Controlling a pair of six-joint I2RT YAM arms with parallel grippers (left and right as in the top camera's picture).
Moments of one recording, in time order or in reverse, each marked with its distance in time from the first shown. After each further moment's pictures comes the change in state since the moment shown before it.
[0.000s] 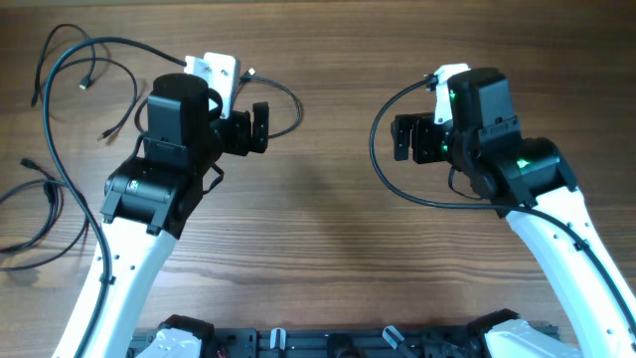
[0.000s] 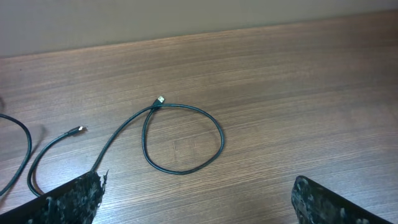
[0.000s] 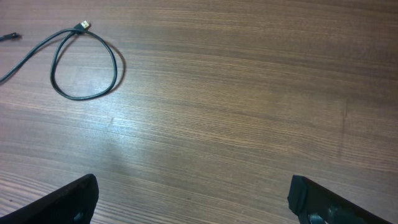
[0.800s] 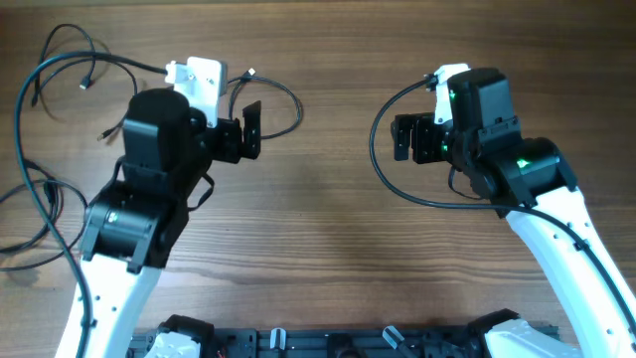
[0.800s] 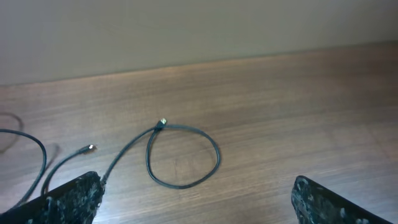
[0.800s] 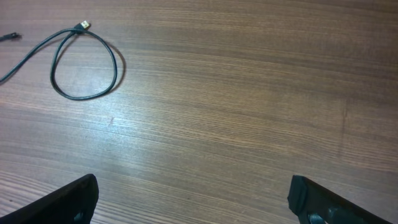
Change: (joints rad) left arm 0.000 -0.124 0.000 -0.001 0.000 0.000; right arm 0.000 0.000 0.000 0.000 0.000 0.000
